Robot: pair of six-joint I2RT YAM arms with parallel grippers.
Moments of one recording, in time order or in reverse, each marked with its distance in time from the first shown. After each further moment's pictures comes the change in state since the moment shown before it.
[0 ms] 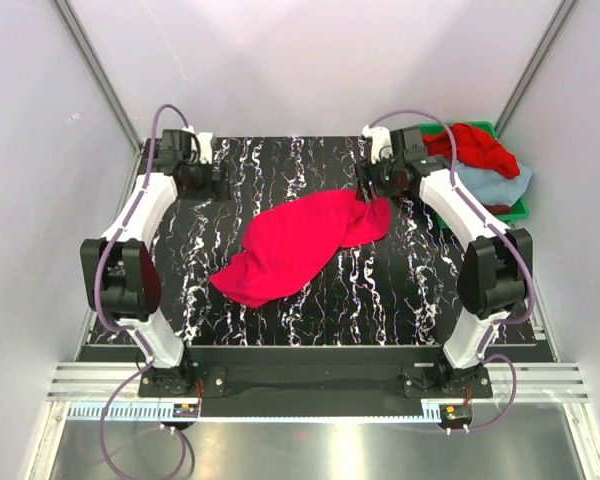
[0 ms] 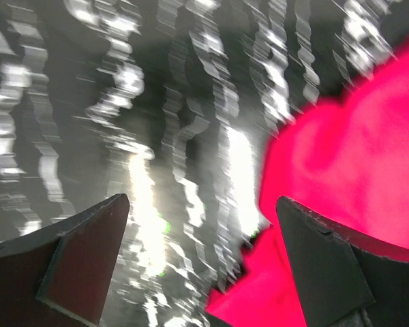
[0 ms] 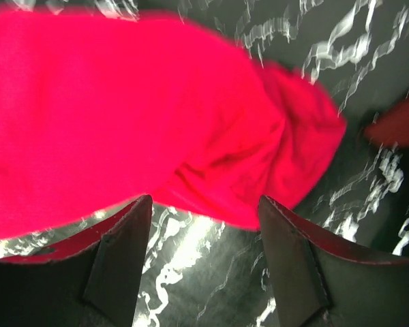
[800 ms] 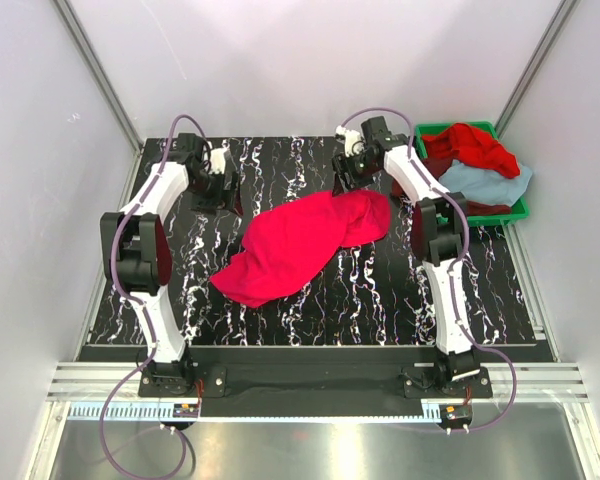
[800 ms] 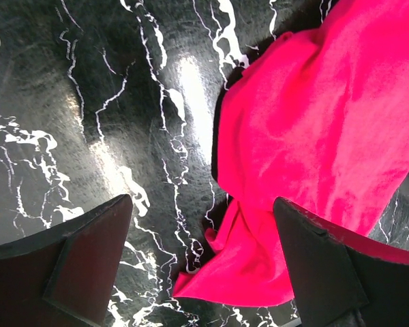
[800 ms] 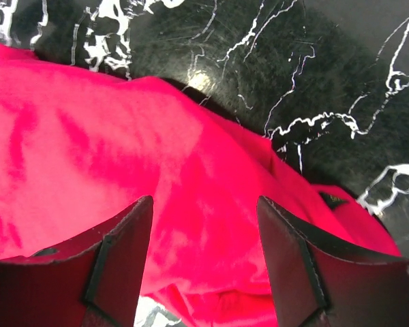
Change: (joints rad) left arm -0.017 0.224 0.140 -0.205 0.185 0.033; right arm -0.001 0.669 0.733 -0.277 -0.217 -0.034
